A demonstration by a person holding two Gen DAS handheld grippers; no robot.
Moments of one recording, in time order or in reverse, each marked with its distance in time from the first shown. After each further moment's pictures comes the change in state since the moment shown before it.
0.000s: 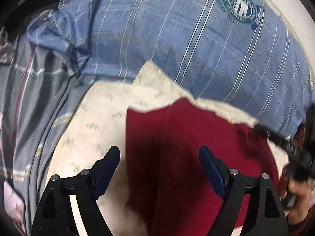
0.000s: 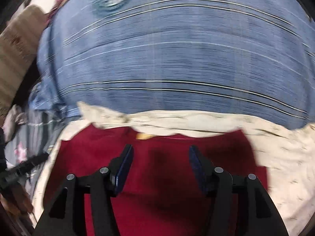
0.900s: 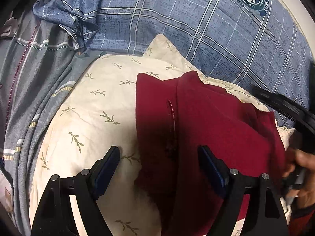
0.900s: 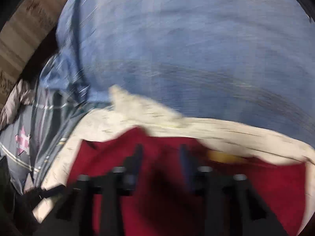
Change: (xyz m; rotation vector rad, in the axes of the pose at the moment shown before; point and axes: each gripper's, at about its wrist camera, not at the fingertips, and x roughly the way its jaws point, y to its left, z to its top) left arm 0.022 0.012 -0.021 -0.018 0.058 0.011; right arm 0.046 0.063 0.011 -0.131 0.043 0.017
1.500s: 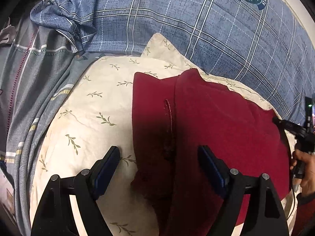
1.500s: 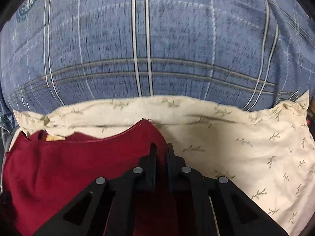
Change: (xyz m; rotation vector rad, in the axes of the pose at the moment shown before) left arm 0.003 -0.011 0.000 0.030 -0.007 0.051; right arm -0.019 -0.182 -0.044 0.269 0.079 -0.341
